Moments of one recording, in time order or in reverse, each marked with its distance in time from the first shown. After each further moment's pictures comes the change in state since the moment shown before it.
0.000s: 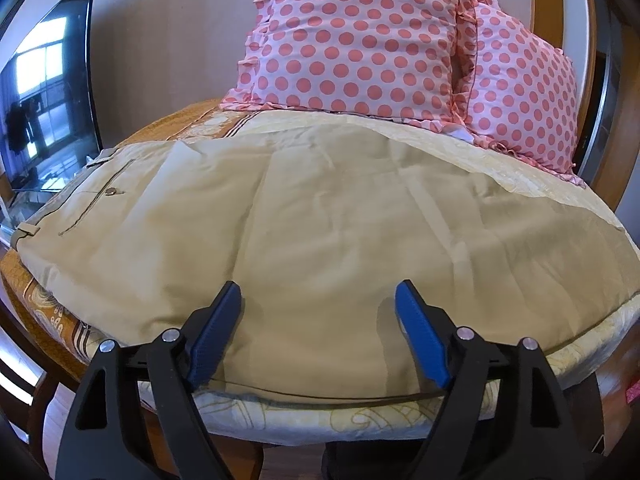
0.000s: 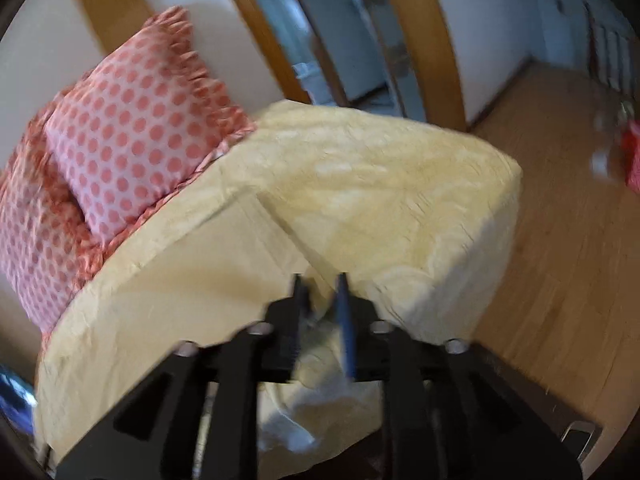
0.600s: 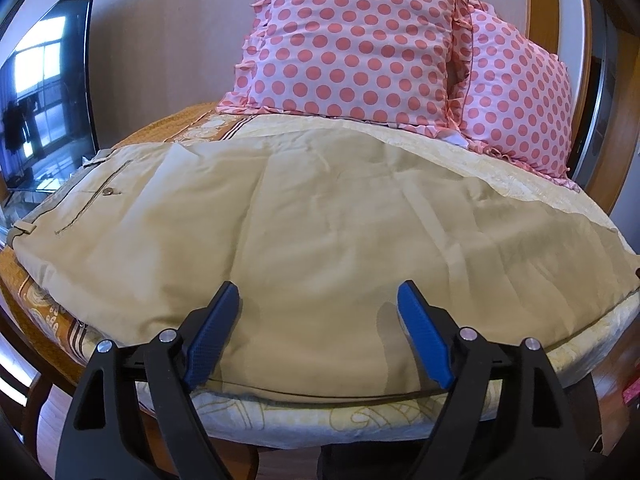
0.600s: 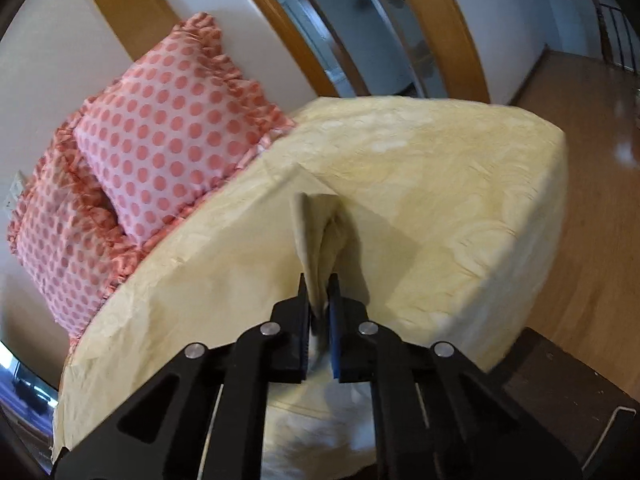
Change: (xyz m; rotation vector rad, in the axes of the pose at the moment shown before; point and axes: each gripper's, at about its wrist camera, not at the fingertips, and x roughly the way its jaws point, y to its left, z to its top) left arm -0.004 0.004 -0.002 -0.018 -0.023 -0.029; right arm 0.004 0.039 -0.027 -0.016 -0.055 0.152
